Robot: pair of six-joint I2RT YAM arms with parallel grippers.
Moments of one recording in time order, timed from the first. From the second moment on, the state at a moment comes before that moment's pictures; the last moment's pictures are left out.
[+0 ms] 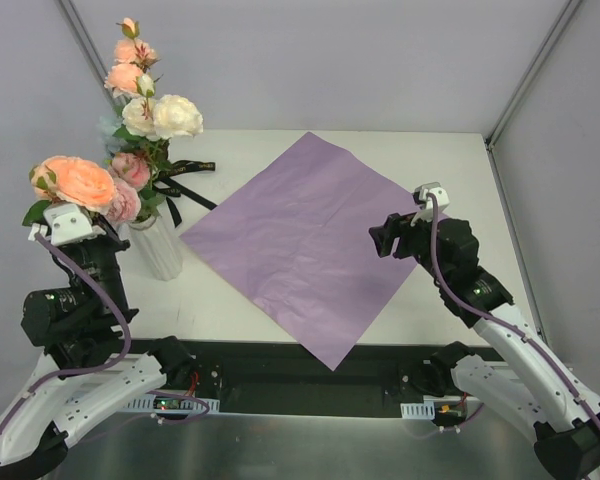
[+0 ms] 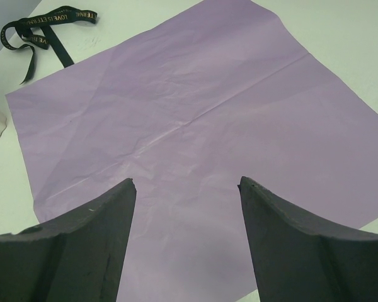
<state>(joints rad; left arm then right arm) -0.79 0.41 0.92 0.13 -1.08 0.61 0.53 0.77 0.72 -0.22 0.03 0.21</state>
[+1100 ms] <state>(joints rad) -0.79 0.33 0.81 -0.08 -1.16 0.43 0.52 0.81 0.72 -0.22 -0.01 0.22</state>
